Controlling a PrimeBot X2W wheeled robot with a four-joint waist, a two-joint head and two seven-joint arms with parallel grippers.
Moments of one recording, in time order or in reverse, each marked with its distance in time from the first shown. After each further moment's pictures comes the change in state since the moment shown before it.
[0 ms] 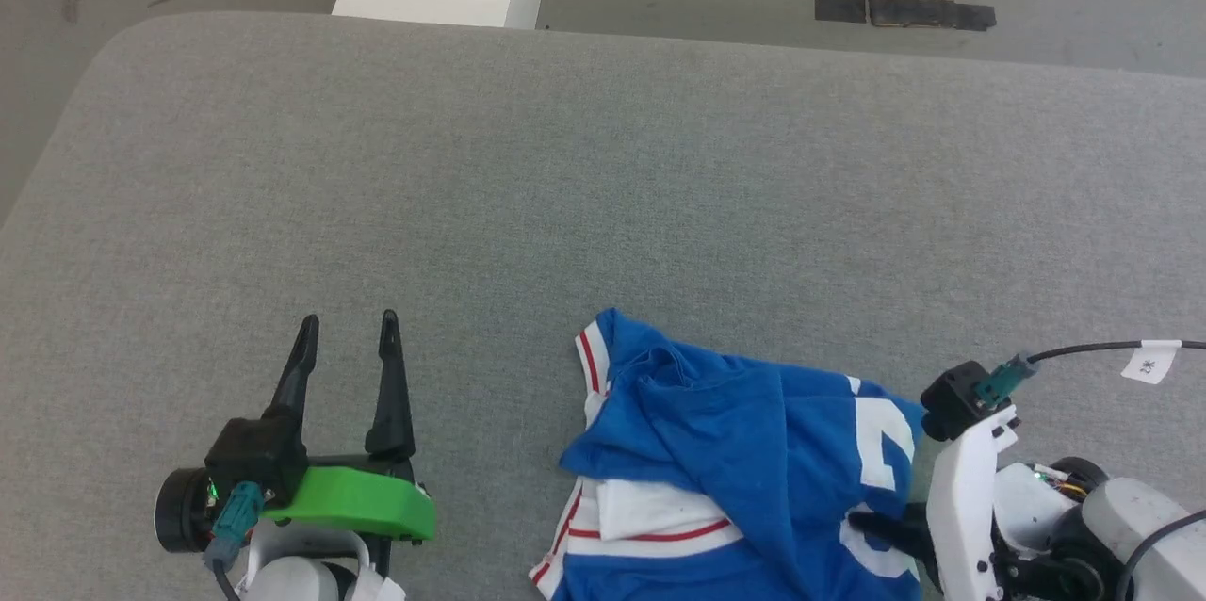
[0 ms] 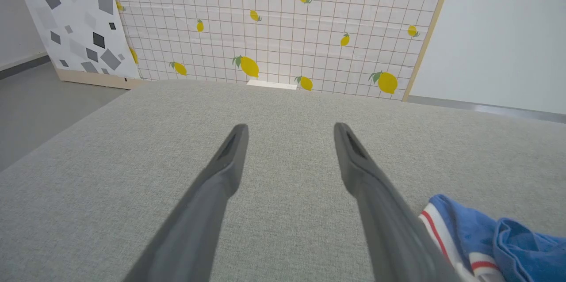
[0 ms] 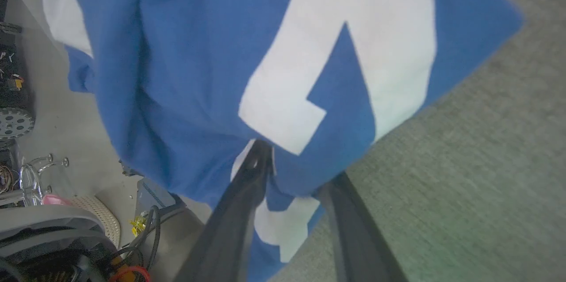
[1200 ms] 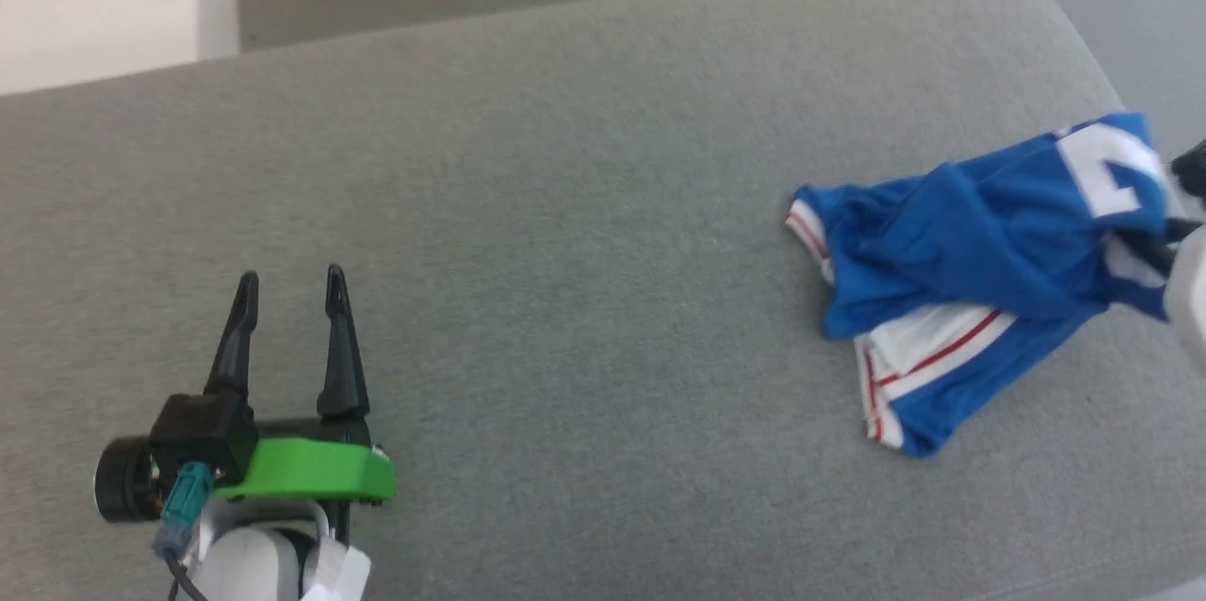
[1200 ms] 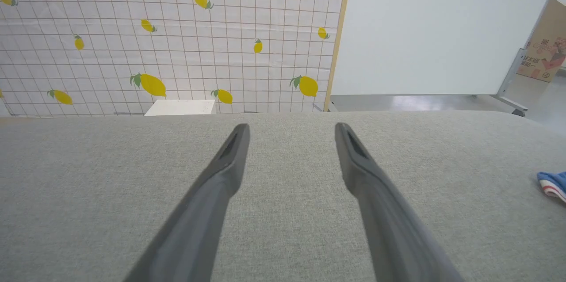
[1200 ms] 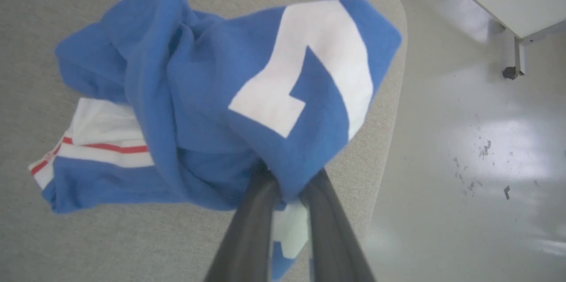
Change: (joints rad) left arm -0.027 -0.001 0.077 -0.067 0.044 -0.010 0.000; right arm -0.386 -0.367 0.092 0.049 -0.256 0.000 -0.298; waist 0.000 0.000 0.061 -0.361
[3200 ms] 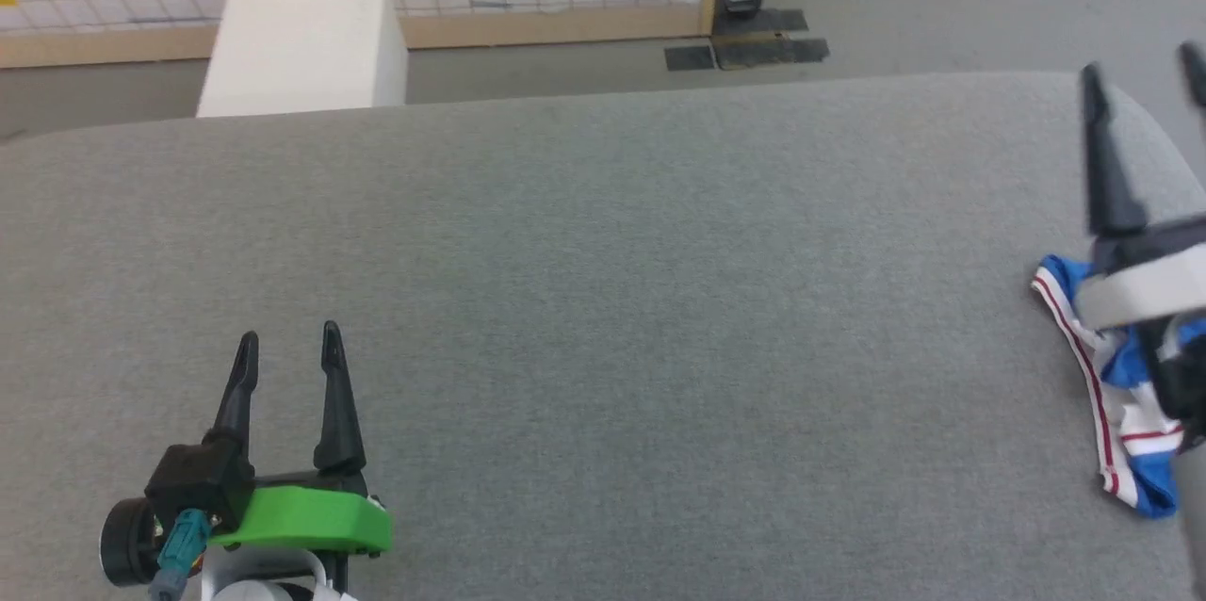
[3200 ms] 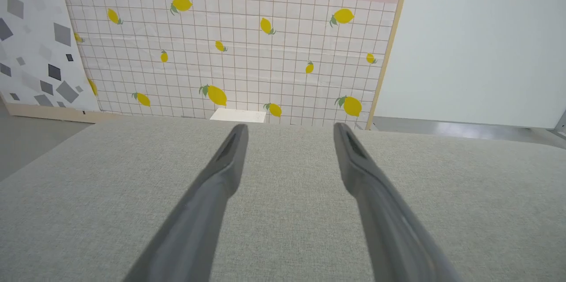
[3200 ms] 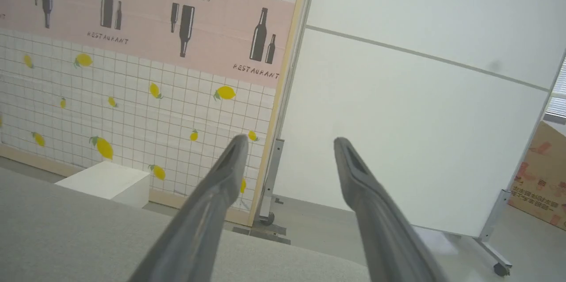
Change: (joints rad) left arm 0.076 0.000 0.005 0.005 -0.042 0.009 0.000; right arm 0.269 0.610 -0.788 -0.032 -0.579 0.000 -0.629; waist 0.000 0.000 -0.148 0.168
